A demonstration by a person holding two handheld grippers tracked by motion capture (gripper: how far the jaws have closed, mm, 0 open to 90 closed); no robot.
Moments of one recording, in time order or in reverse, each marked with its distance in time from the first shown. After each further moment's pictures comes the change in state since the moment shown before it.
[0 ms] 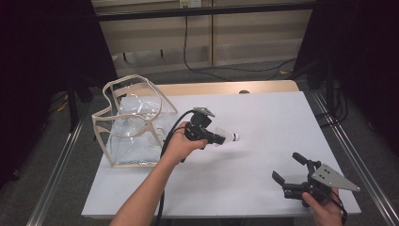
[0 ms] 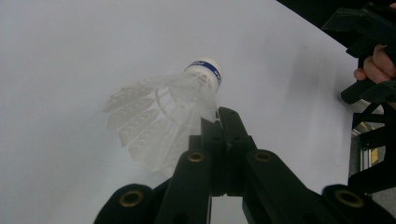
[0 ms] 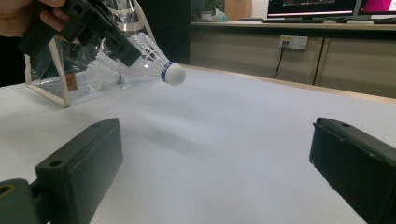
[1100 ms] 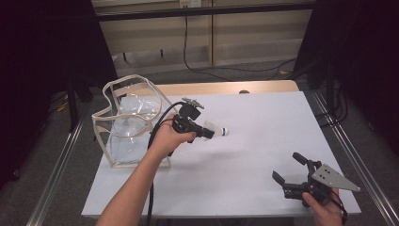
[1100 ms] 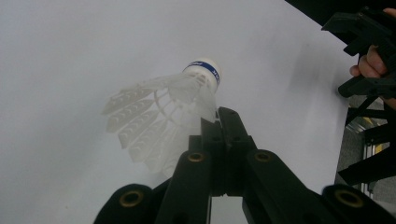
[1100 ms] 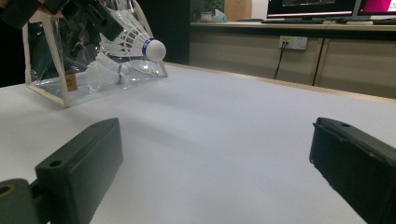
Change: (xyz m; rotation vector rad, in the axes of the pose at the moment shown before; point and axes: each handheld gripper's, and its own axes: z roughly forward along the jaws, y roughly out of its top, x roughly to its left) left arm 0.006 0.009 -0.042 0.031 0.027 -0.023; right arm 0.000 0.000 0.000 -0.001 -0.001 -0.002
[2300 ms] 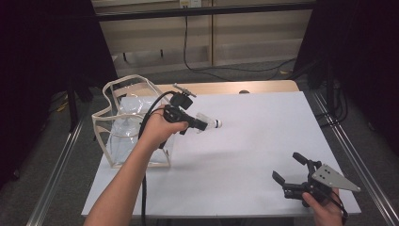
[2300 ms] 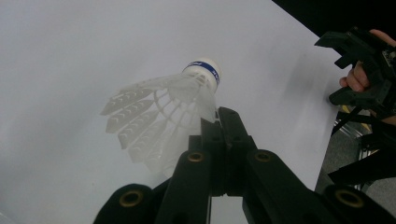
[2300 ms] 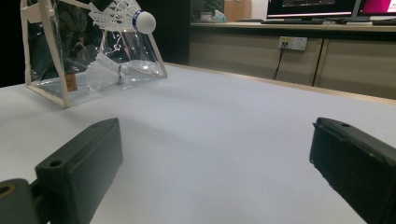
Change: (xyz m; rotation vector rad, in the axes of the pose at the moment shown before) left arm 0.000 0.017 -0.035 0.006 0.022 -0.061; right arm 0.000 0.000 0.000 -0.002 -0.003 -0.005
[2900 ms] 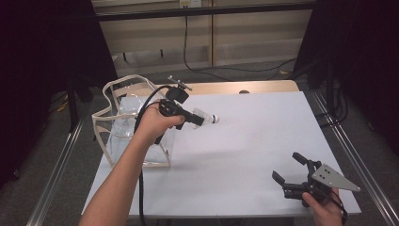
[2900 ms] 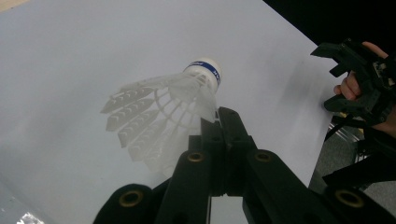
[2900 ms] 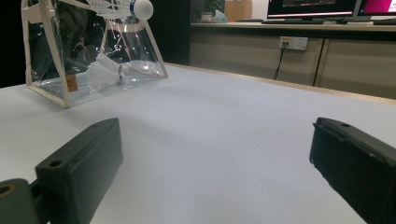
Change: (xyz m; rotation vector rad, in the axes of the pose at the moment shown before) left arm 0.003 0.010 -0.018 0.012 0.005 -0.007; right arm 0.000 0.000 0.000 0.001 0.004 0.007
